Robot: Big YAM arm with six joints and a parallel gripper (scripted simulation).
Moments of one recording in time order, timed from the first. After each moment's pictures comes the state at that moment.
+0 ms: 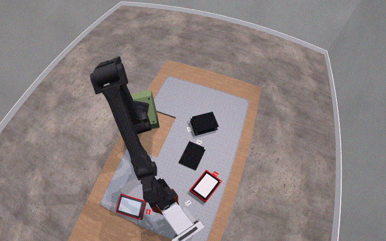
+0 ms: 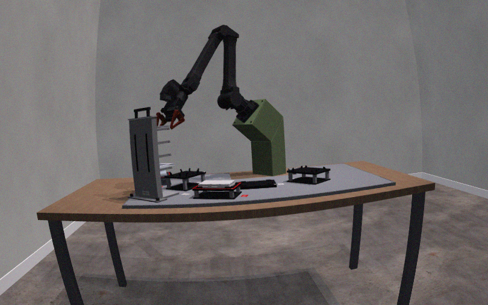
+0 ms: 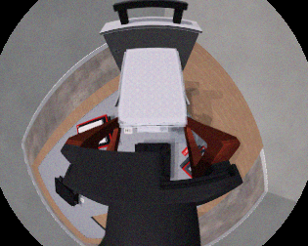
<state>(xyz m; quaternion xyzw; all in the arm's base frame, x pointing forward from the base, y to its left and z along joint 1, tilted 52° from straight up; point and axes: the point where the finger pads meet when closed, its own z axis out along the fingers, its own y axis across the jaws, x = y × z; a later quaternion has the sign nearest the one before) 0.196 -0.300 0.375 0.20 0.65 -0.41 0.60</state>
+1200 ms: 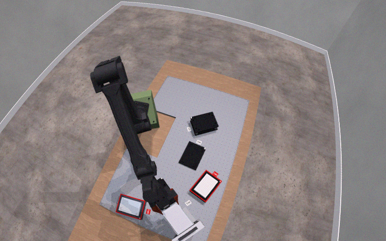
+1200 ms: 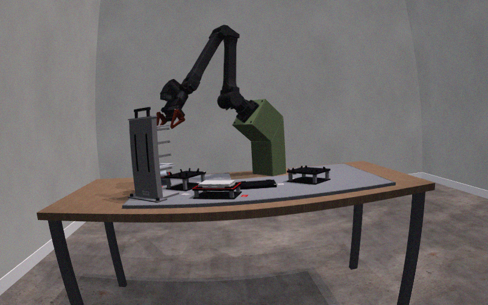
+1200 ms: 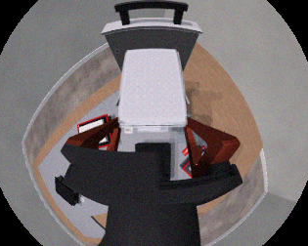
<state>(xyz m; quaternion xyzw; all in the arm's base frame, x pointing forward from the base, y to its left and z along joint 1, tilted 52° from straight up) 0.195 -0.298 0.375 0.20 0.65 -0.41 0.60</state>
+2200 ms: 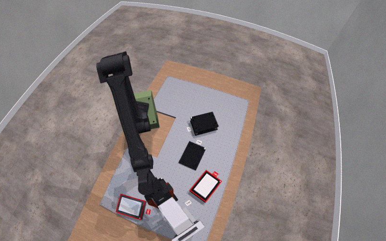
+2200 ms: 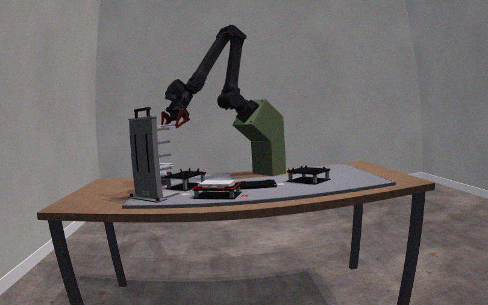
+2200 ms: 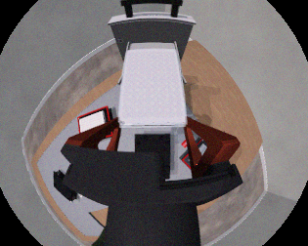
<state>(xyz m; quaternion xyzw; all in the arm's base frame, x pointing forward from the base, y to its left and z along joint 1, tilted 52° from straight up) 0.175 -0.285 0.351 0.20 0.65 -0.41 0.60</state>
